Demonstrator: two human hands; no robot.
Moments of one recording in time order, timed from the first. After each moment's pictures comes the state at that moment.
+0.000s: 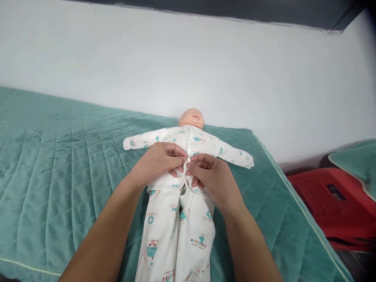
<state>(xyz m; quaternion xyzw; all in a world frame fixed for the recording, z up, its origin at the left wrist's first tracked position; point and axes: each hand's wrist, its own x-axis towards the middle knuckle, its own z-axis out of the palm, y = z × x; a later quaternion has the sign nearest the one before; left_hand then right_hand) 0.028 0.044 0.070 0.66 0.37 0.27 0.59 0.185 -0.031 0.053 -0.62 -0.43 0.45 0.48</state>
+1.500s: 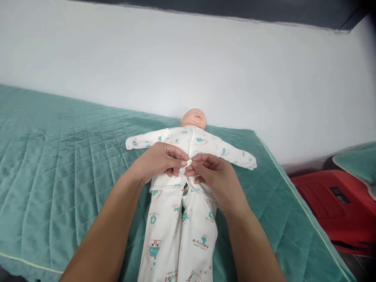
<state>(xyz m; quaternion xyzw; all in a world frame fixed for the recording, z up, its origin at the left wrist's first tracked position) 0.021 0.054 0.068 0.65 0.36 0.22 0.63 0.181 -0.033 0.059 -0.58 -0.39 0.48 0.52</state>
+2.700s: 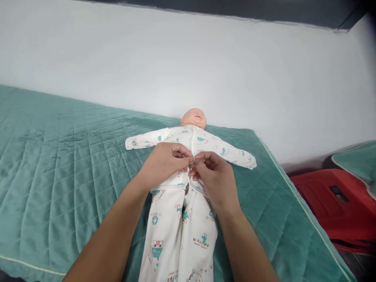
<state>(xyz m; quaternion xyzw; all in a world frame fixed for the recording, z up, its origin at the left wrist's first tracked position) 0.032 0.038 0.072 0.69 0.36 0.30 0.54 0.172 -0.030 0.045 -0.58 -0.41 0.39 0.59</state>
